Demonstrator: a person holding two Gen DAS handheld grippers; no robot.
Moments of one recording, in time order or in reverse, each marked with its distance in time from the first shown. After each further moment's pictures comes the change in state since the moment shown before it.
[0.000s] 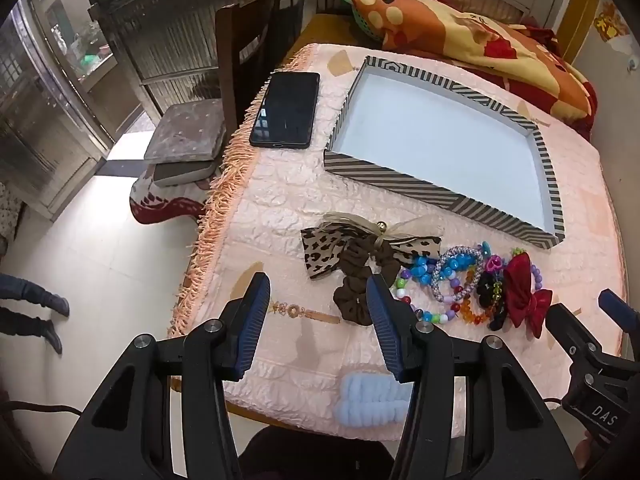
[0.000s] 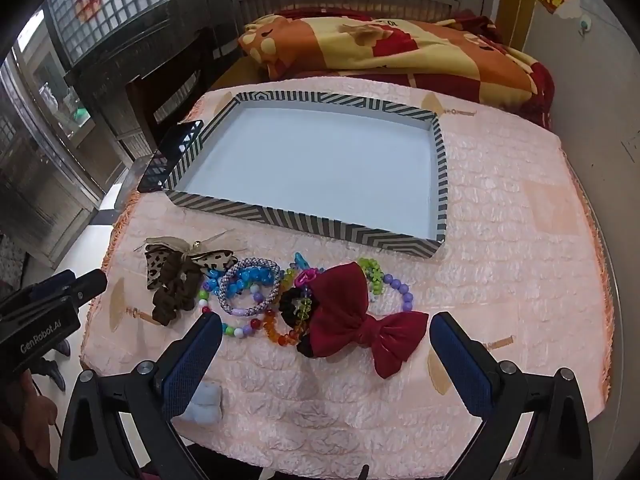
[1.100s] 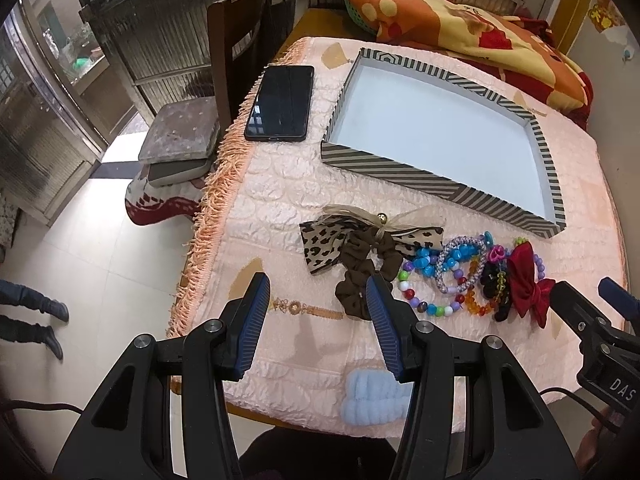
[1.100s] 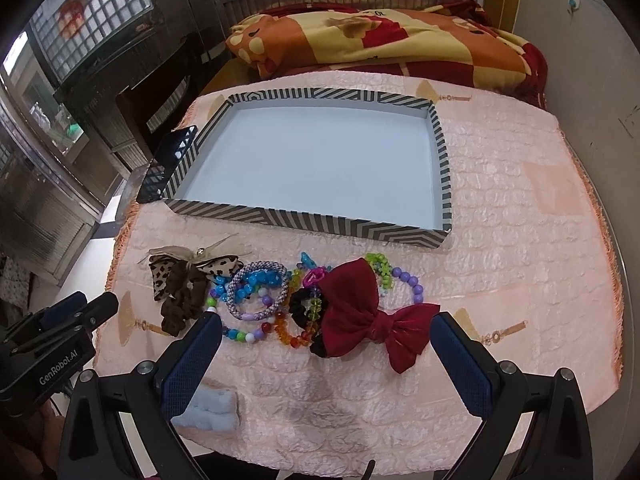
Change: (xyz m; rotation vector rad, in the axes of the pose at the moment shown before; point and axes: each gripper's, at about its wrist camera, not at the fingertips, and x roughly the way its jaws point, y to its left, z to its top) left arm 0.007 0.000 -0.003 0.031 0.019 -0.011; right arm 0.003 0.000 0.003 0.073 -0.012 0.018
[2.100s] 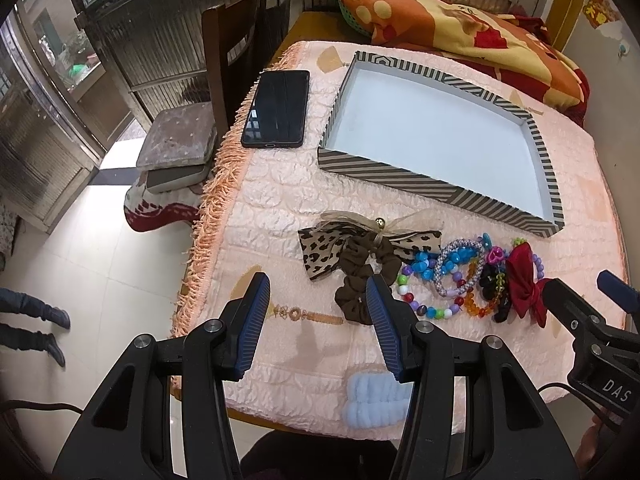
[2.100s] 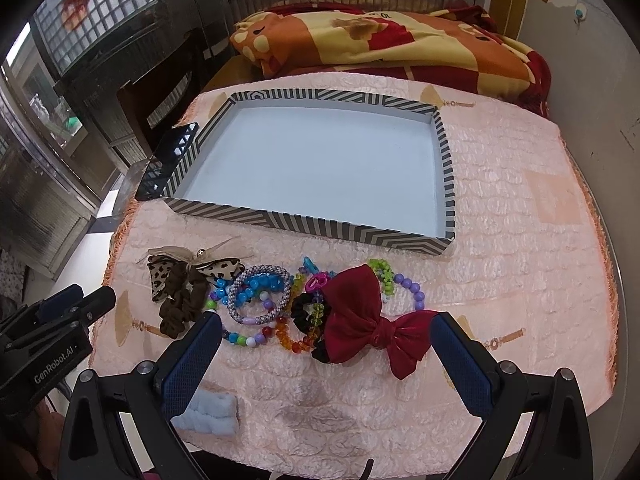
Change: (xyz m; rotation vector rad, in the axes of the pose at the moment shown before) left arm 0.001 0.000 0.005 0.014 -0.008 -0.004; right arm 0.002 0.007 0.005 -0.020 0.002 -0.018
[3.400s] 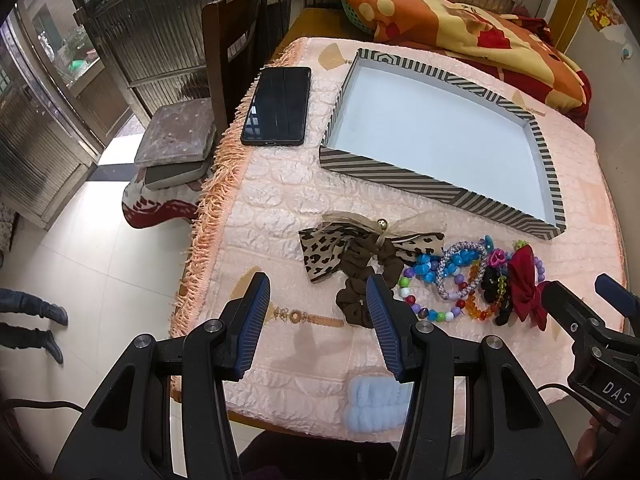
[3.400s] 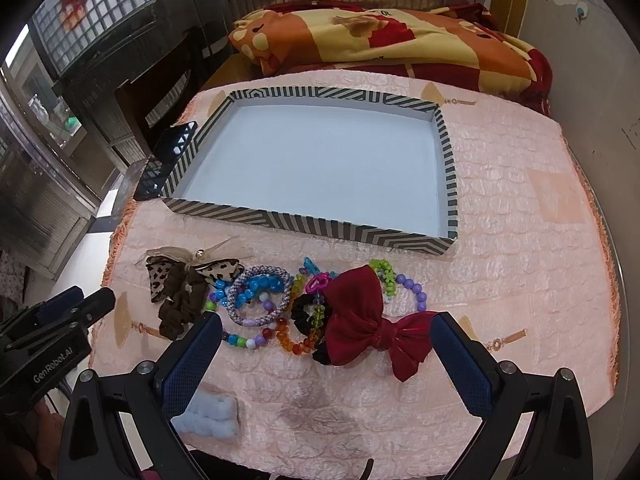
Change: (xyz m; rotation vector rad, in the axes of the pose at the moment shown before) left arm 0.002 0.001 0.003 -0.007 0.016 -0.004; right arm 0.004 0.000 0.003 0.002 0.015 -0.003
